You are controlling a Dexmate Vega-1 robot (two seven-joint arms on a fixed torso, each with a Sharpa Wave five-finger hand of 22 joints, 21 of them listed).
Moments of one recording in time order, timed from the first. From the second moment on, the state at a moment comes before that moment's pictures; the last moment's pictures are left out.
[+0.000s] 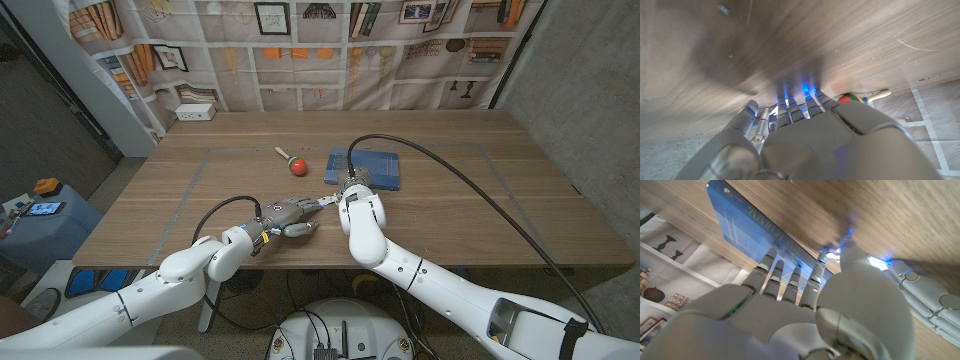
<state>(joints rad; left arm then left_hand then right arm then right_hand) 1.08 0.96 0.65 -1.97 0.71 0.14 0.04 0.04 0.09 0.74 0.04 0.18 0.16 -0.11 0.18 0.17 0.11 -0.14 0.18 0.17 -0.01 -0.04 0.17 0.17 -0.02 -0.03 0.19 0.17 -0.74 -0.29 -0.99 -1.74 -1.53 -0.83 0.77 0.99 -0.04 0.33 -0.16 0.18 0.74 -0.19 0.37 0.19 0.29 -0.05 0.19 0.20 0.19 0.05 0.29 0.27 0.38 0.09 0.19 0.17</state>
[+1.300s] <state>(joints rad) 1.09 0.96 0.65 -1.98 0.72 0.15 0.05 0.05 0.08 0.74 0.04 0.18 0.16 -0.11 0.18 0.17 0.11 -0.14 0.18 0.17 -0.01 -0.03 0.17 0.17 -0.02 -0.04 0.19 0.17 -0.76 -0.33 -0.96 -1.84 -1.49 -0.82 0.77 0.96 -0.05 0.31 -0.14 0.18 0.67 -0.19 0.34 0.19 0.27 -0.04 0.19 0.20 0.17 0.06 0.28 0.27 0.37 0.09 0.19 0.17</state>
